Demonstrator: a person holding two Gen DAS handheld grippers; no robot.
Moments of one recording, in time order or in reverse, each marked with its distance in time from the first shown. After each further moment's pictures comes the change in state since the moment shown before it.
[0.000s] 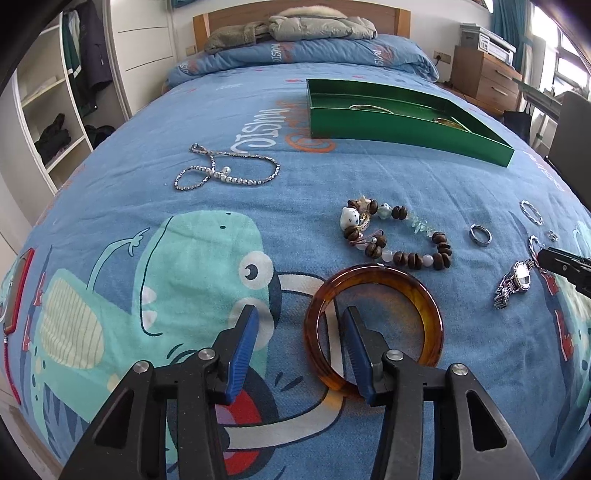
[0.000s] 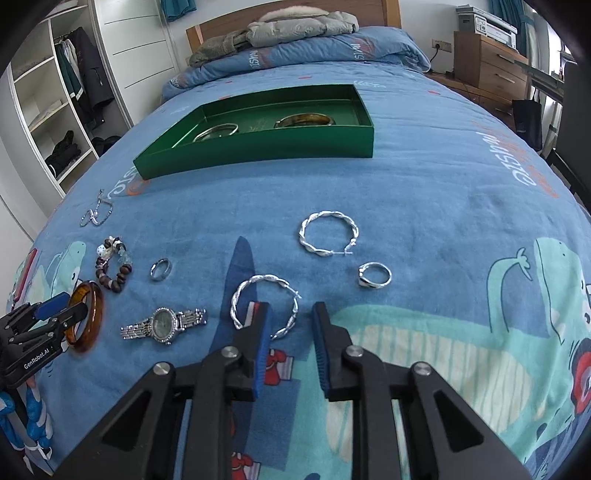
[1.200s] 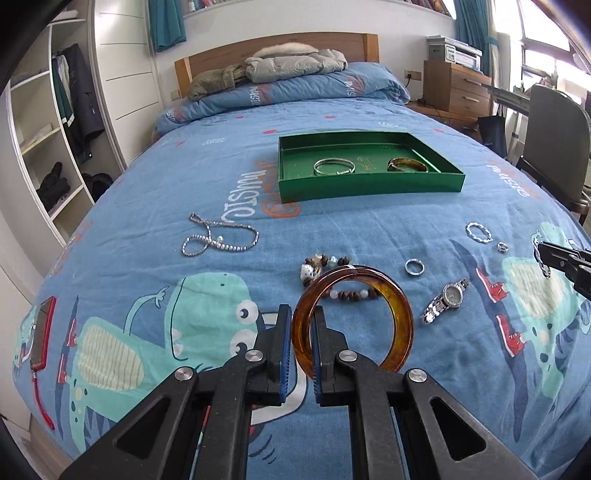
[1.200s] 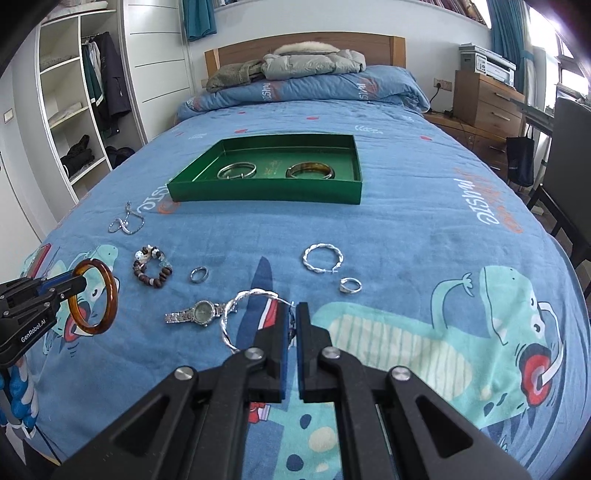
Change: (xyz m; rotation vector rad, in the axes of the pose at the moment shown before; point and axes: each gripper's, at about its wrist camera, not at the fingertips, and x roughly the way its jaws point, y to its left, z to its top) left arm -0.075 -0.025 0.019 0.105 -0.145 -0.011; right arm -0.079 0.007 -0.007 -0.058 -0.147 -0.022
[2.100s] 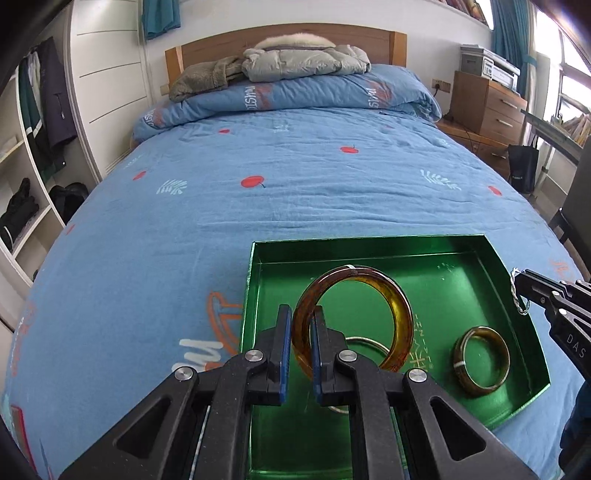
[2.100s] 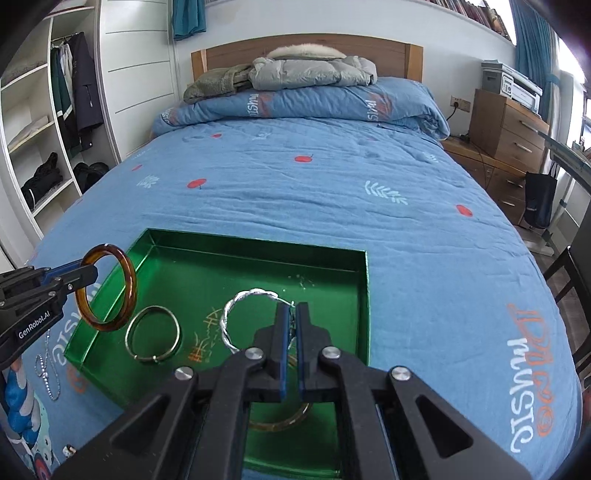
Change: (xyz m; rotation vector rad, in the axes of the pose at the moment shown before) left arm 0.212 -0.004 0.238 -0.077 0.051 -0.006; right arm 0.201 -0.035 0.232 -0.050 0.011 -0.035
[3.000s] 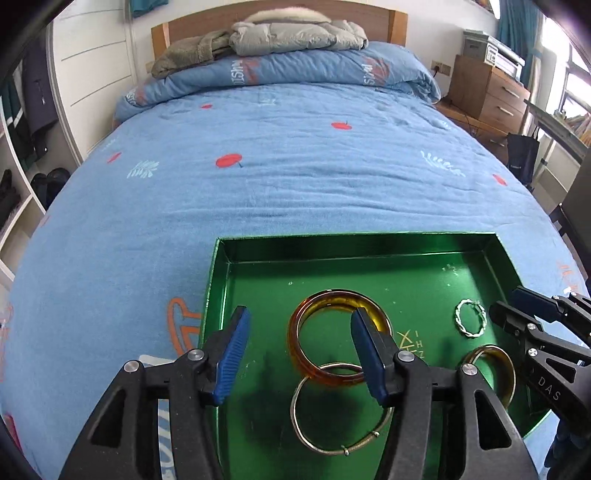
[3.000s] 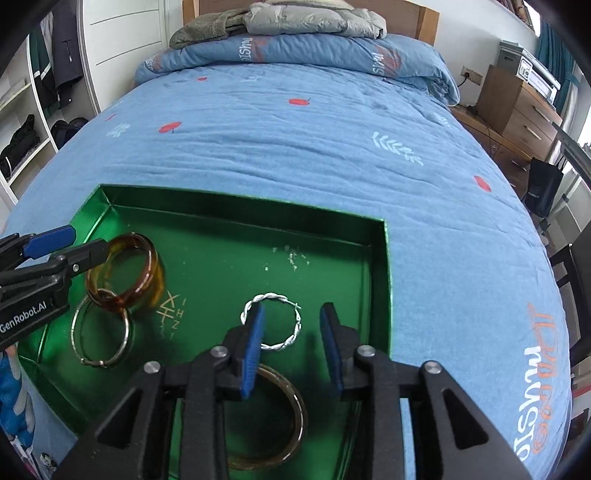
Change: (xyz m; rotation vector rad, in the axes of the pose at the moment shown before) left arm 0.025 -0.009 0.015 0.002 0.068 -0.048; right arm 0.056 0.005 0.006 -0.039 0.179 -0.056
